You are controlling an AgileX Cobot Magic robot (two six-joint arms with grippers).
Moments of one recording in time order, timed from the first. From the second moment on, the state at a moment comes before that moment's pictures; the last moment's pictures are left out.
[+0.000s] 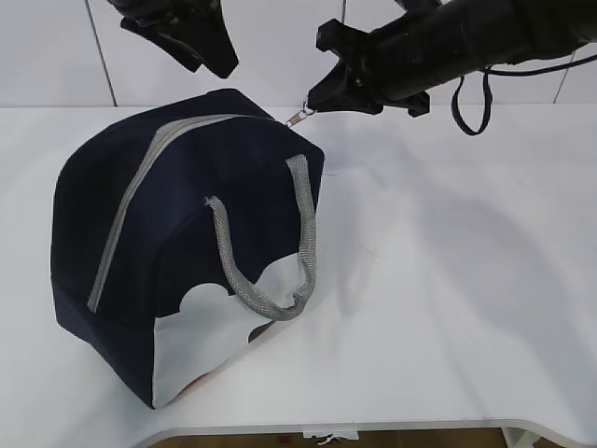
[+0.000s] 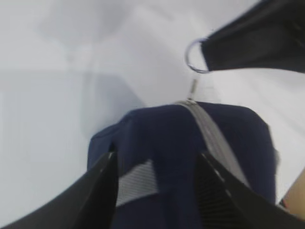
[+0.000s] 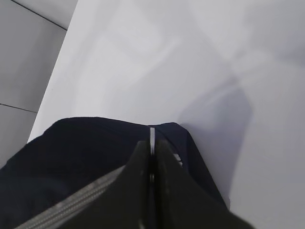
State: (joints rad) left arm -0.42 1.94 -2.00 -0.35 1.24 0.34; right arm 0.24 1.90 -1.51 1.01 0.68 -0.48
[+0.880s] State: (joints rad) left arm -0.36 2.02 -2.04 -0.53 1.24 0.34; right arm 0.24 1.90 -1.51 1.01 0.67 -0.49
